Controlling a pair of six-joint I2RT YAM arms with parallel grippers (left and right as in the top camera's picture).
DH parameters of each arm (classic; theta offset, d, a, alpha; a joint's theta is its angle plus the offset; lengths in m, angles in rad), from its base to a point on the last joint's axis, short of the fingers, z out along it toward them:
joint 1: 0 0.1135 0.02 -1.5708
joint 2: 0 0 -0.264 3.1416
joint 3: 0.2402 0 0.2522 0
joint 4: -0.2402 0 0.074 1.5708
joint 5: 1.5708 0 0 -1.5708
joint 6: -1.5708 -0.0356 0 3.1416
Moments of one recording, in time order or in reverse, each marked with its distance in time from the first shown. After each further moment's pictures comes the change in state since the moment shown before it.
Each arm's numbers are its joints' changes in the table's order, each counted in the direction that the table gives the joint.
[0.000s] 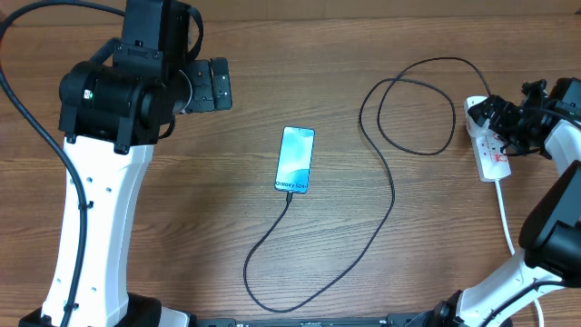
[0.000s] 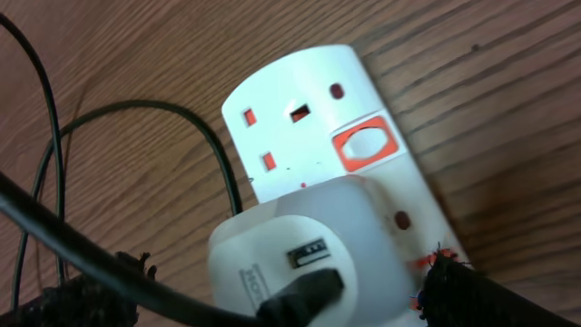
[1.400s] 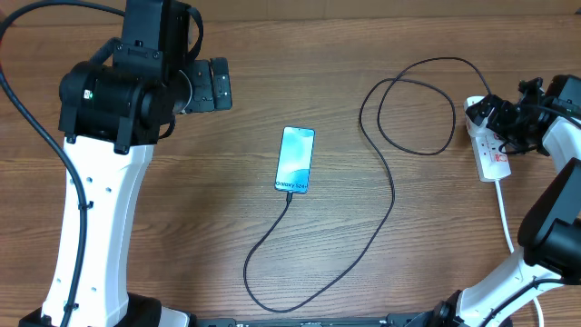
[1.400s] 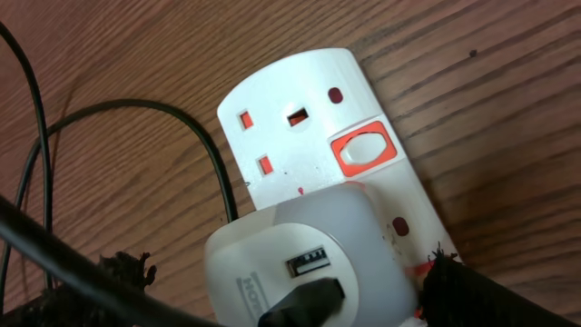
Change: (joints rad) left arm 0.000 0.000 0.000 0.000 0.000 0.000; right arm 0.006 0.009 0.019 -0.016 0.028 0.011
